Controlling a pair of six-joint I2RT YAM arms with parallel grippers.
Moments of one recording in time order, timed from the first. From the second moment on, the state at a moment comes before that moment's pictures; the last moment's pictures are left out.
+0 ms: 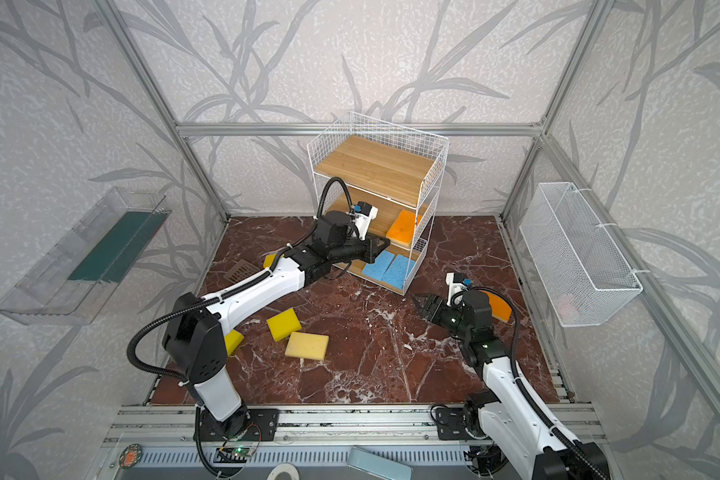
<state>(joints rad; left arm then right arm) -0.67 1.77 1.50 -0.09 0.32 -0.40 0.16 0.85 0.36 0.07 -0.50 0.76</state>
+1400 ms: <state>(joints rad) -0.68 1.29 0.78 0.07 0.24 -0.52 -0.04 0.77 0.50 -0.38 -0.08 0.61</state>
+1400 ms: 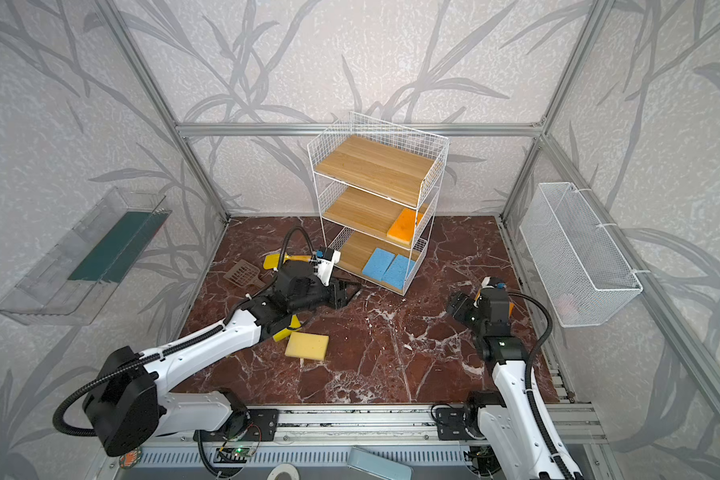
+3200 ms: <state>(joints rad) -0.70 1.30 0.42 0.45 0.23 -0.69 -0.13 1.75 1.00 -0.45 0.13 0.36</state>
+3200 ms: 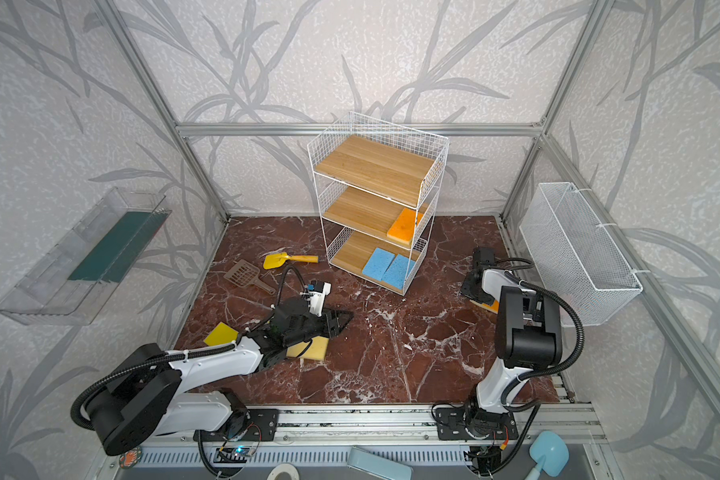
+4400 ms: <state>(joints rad) -0.70 1.28 0.53 0.23 0.19 -0.63 0.74 1.28 0.71 -0.30 -0.14 0.61</state>
